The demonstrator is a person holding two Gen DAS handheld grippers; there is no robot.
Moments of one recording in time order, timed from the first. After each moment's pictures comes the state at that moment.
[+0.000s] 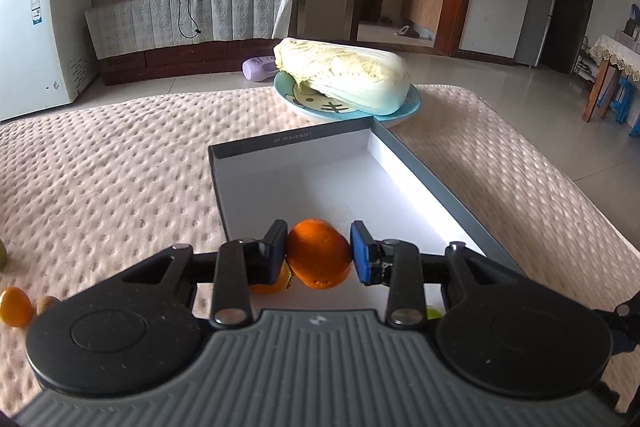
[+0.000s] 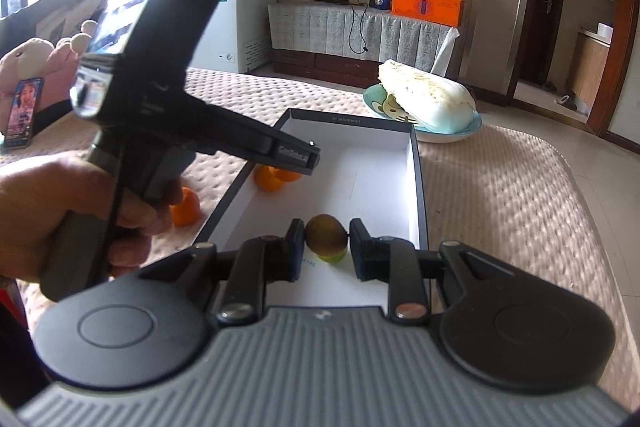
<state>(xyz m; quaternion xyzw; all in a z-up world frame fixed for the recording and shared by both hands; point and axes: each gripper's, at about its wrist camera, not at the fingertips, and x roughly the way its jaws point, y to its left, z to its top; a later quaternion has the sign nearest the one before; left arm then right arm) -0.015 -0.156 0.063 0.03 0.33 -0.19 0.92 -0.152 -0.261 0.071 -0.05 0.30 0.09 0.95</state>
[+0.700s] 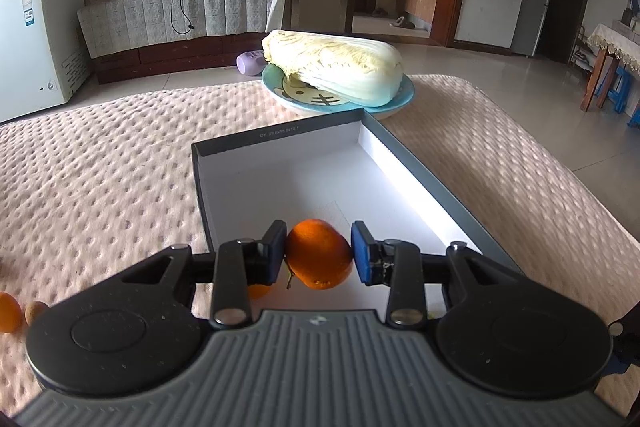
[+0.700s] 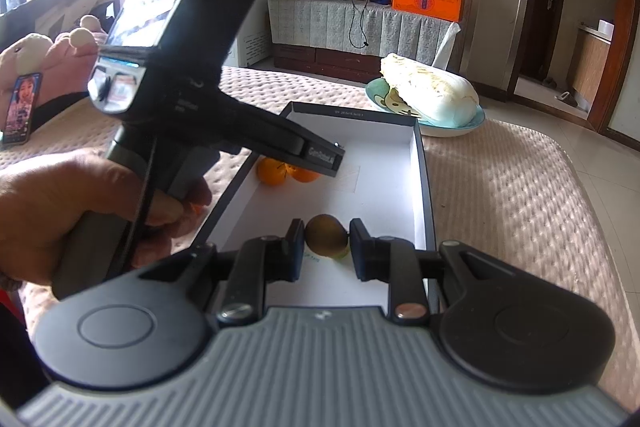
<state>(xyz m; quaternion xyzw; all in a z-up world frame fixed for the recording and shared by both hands) -0.010 -0.168 0.059 0.04 0.34 -0.20 0.92 -0.148 -0.258 0.066 -0.05 0.31 0.09 0.95</state>
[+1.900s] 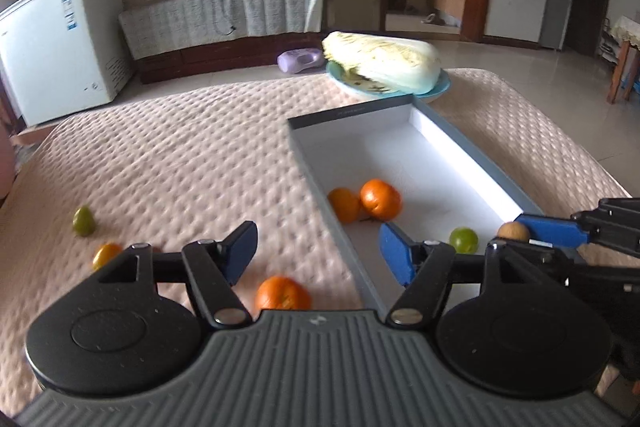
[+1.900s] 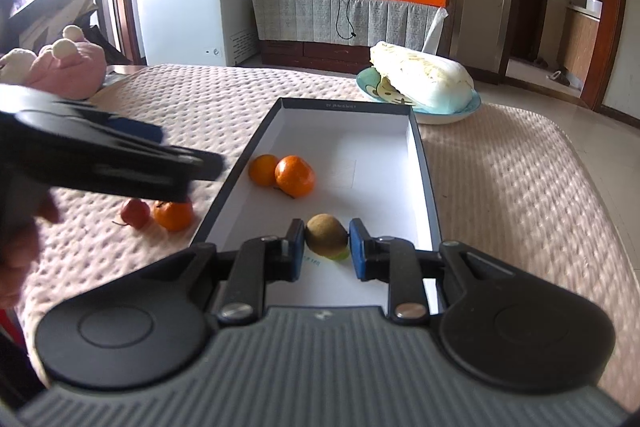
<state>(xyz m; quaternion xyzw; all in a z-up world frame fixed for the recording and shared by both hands) -0.088 -0.090 0.092 0.06 0.34 -0.14 0.93 -0.133 -0.258 0.058 -0.02 0.32 0.07 0.94</state>
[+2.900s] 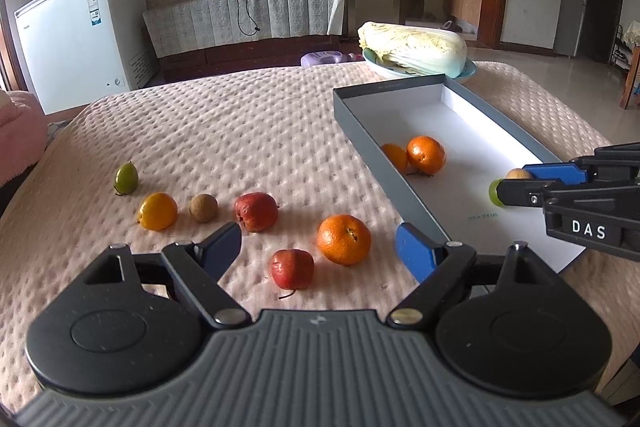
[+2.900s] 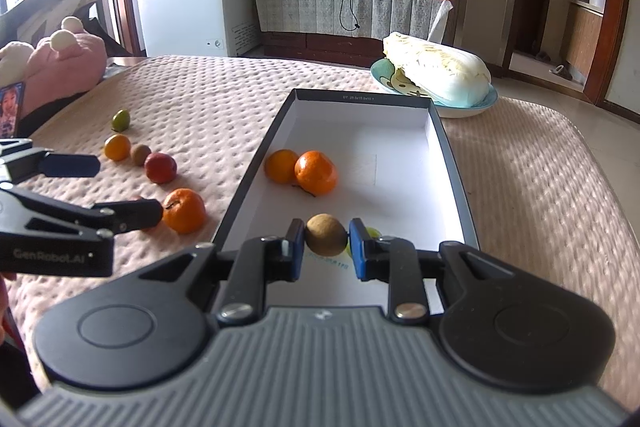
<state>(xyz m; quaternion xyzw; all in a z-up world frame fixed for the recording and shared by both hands) -0.119 -0.045 0.067 0.06 0.33 -0.12 0.94 -0.120 -0.235 0.050 -0.02 0.33 0.07 0.94</state>
